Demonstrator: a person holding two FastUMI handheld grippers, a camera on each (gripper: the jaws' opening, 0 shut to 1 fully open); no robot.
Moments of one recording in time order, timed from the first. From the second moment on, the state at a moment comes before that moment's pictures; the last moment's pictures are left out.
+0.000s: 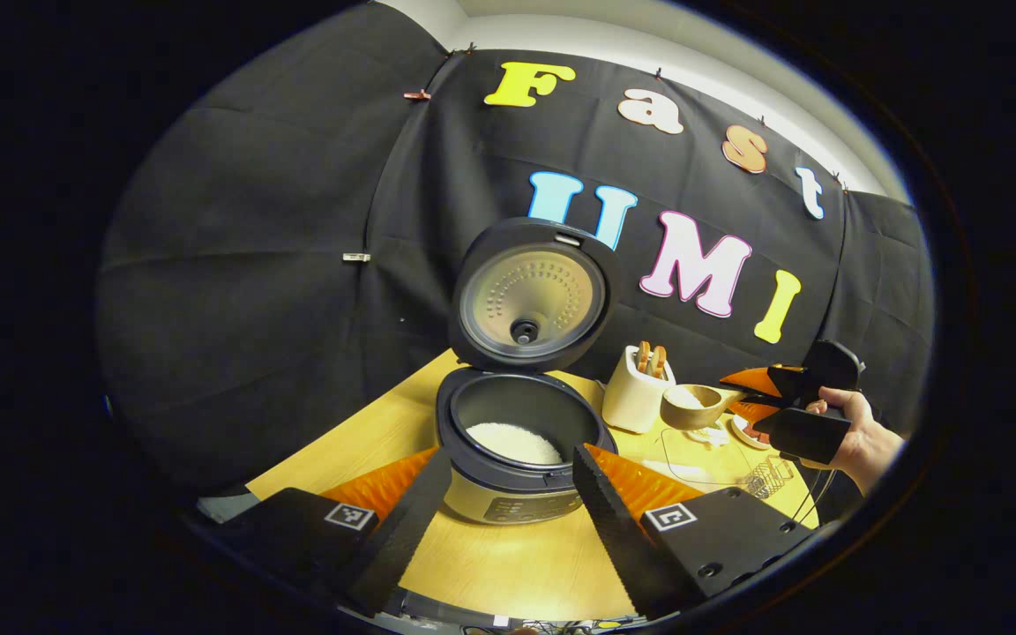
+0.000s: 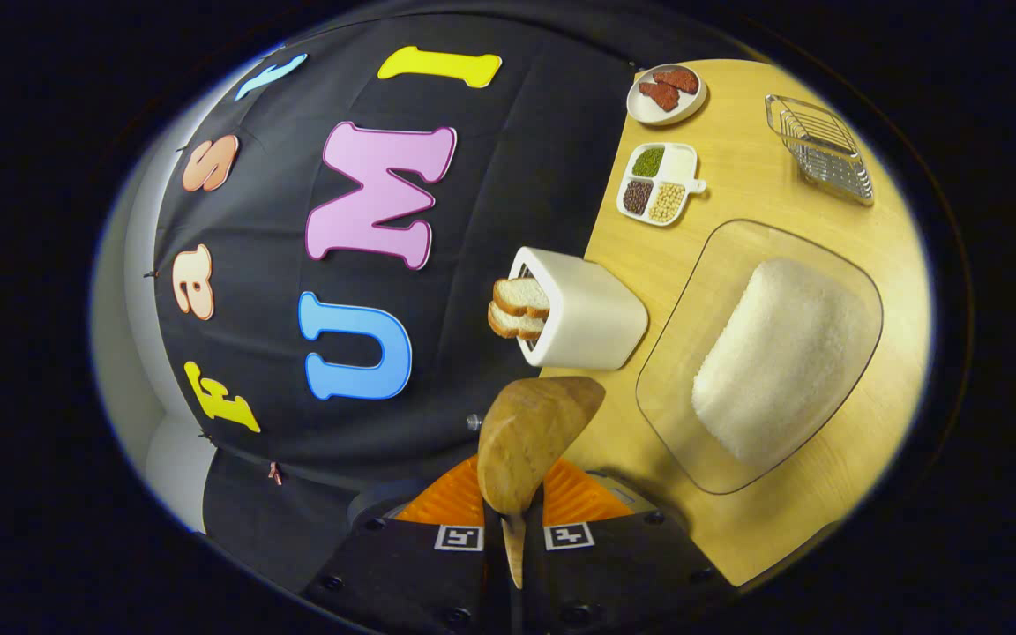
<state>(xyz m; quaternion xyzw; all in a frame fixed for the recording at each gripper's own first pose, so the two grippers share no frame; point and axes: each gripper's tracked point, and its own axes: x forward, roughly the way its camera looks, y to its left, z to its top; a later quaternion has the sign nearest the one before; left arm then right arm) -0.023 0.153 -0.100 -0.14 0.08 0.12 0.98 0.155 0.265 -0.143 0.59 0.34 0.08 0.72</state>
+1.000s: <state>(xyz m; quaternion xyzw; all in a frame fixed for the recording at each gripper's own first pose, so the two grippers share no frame) -0.032 0.206 -0.100 -0.15 0.08 0.16 0.97 0.140 0.461 -0.134 0.23 0.31 0.28 0.88</state>
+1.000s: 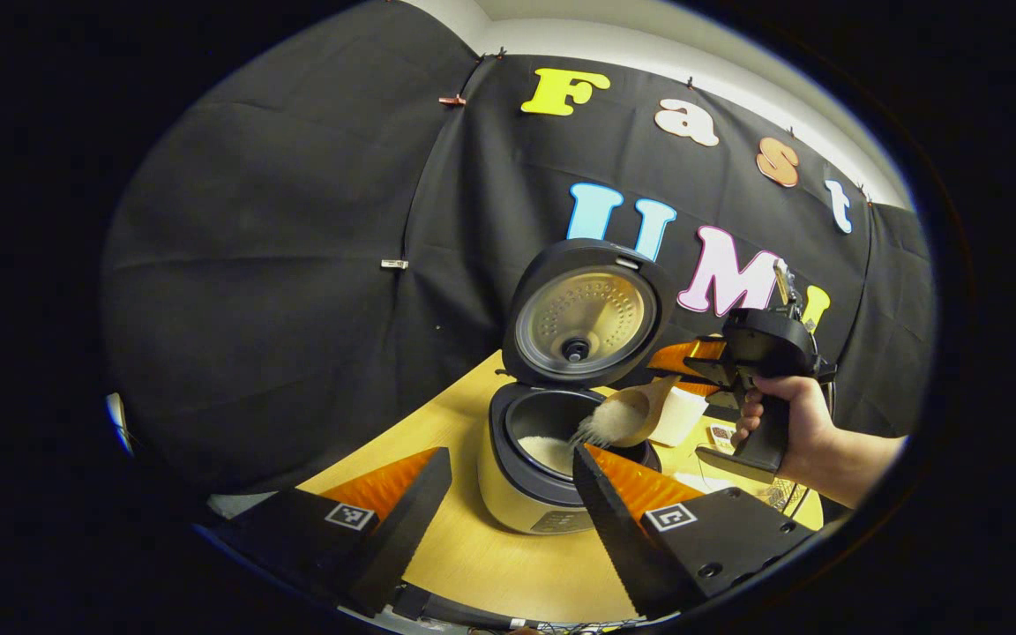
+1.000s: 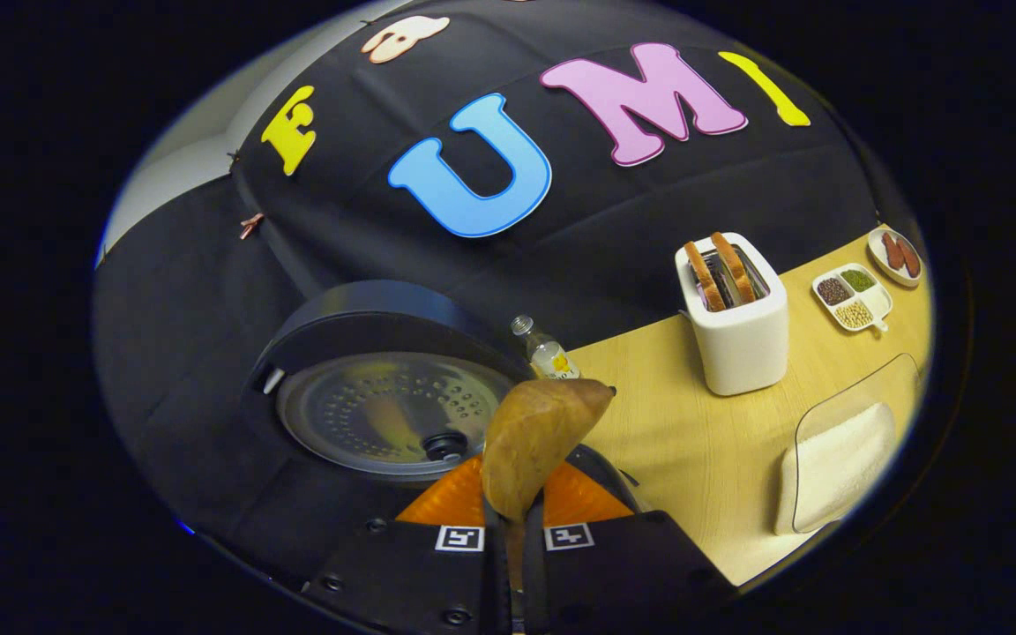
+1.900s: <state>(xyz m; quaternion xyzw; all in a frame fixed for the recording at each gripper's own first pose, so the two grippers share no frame) -0.025 0.280 -0.094 -0.10 0.07 0.20 0.97 0.084 0.517 -0.159 -0.14 0.13 0.47 0.86</state>
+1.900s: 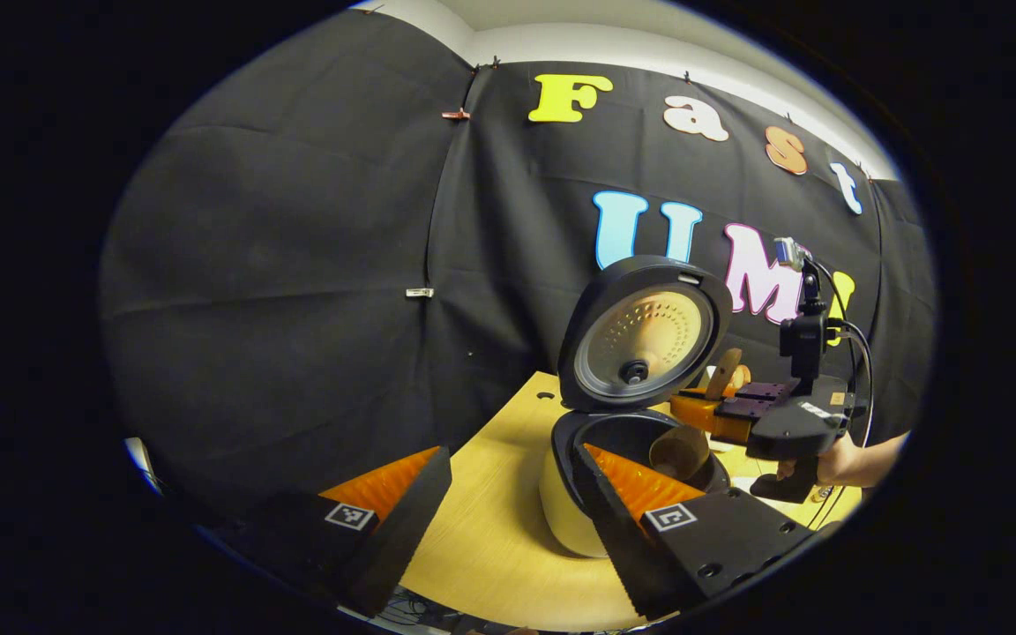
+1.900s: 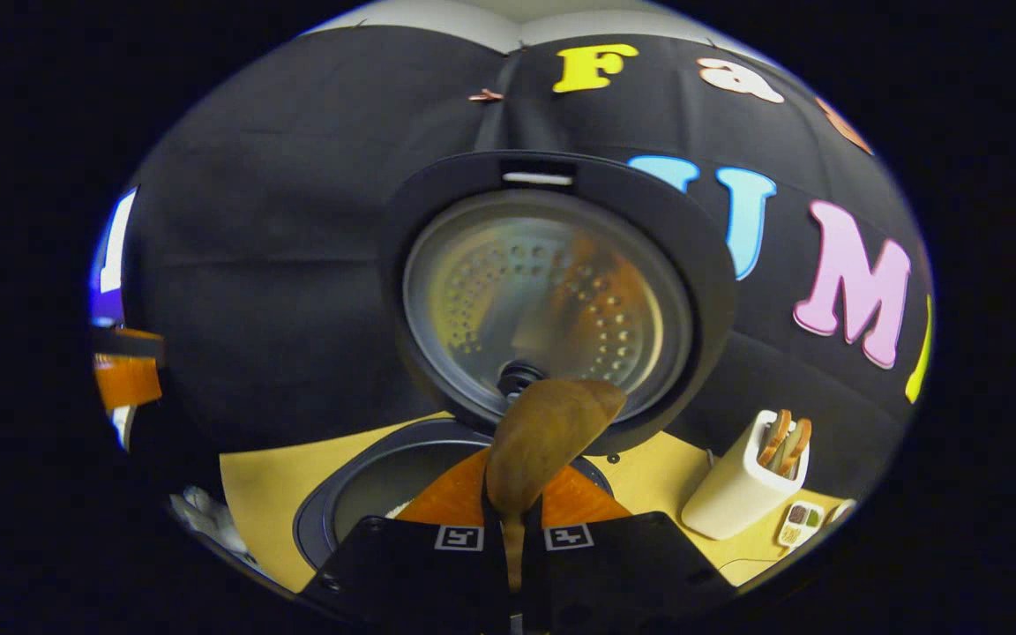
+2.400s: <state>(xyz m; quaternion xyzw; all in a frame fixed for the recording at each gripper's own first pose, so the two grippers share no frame) -0.022 0.261 -0.089 -0.10 0.06 0.19 0.98 0.110 0.486 -0.100 0.05 0.16 0.41 0.90</state>
